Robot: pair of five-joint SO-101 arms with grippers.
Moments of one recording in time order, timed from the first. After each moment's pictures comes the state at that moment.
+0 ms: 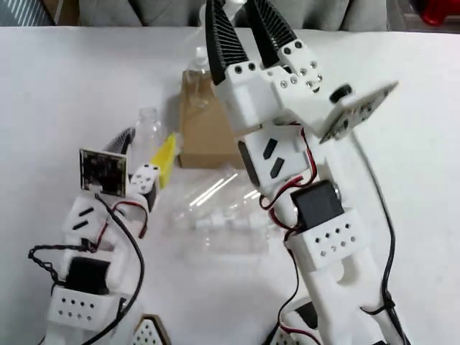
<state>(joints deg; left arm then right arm) 4.4 -79.0 75.0 25.0 0.0 -29.5 -38.2 22.2 -5.8 -7.3</state>
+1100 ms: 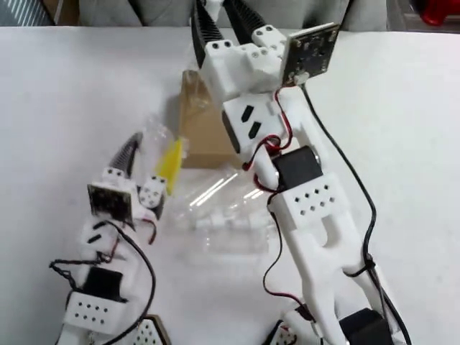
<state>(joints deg) 6.5 -88.6 94.8 4.5 0.0 -28.7 -24.7 13.9 3.6 -7.7</state>
